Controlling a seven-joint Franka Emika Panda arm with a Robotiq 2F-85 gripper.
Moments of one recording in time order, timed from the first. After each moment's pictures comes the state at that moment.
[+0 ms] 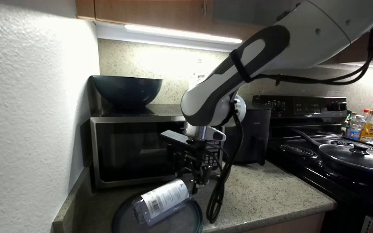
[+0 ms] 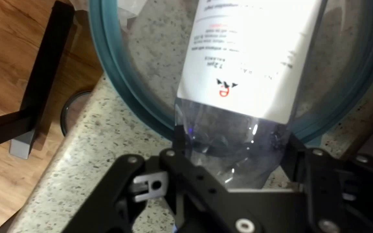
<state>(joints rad) 0.29 0.44 0.04 -1.90 0.22 2.35 1.36</state>
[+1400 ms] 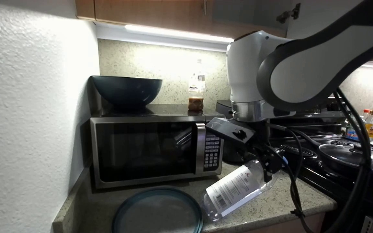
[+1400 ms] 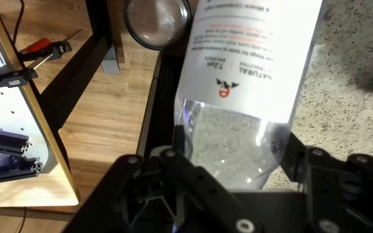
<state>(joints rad) 0.22 -0.13 0.11 -2.38 -0.32 2.13 2.13</state>
